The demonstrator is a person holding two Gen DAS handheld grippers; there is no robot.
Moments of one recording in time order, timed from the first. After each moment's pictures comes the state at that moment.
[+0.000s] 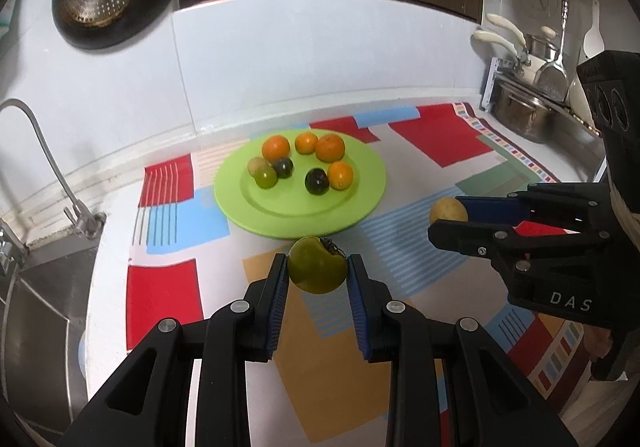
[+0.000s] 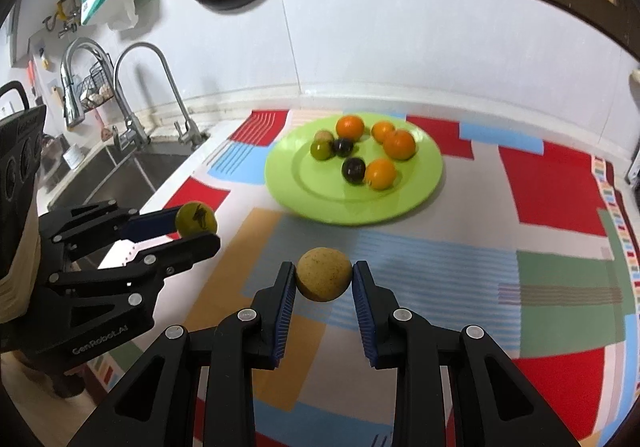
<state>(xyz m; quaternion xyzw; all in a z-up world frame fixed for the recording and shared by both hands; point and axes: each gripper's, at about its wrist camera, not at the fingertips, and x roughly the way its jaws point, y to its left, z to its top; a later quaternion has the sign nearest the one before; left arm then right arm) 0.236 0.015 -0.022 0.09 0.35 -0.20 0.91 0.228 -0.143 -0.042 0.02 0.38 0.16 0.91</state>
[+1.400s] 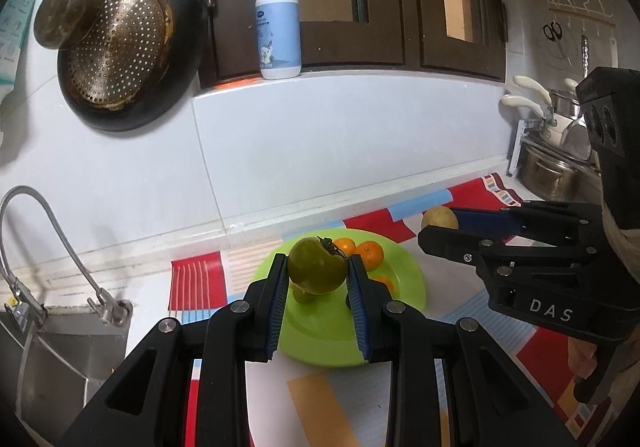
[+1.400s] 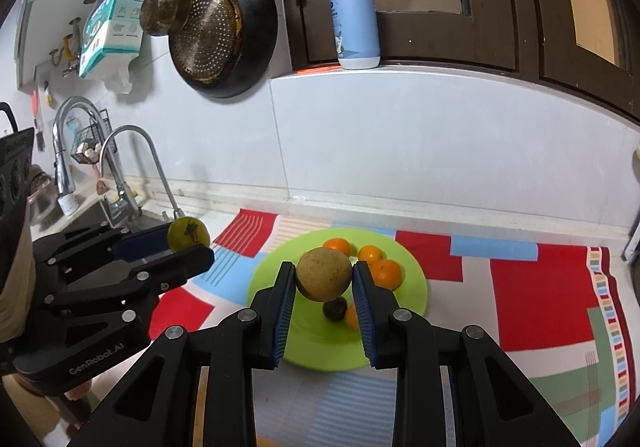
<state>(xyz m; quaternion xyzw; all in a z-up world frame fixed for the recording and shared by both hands) 0.300 0.012 0.033 0.09 0.25 -0.17 0.95 0.298 -0.146 0.011 0.02 0.28 0.16 0.95</state>
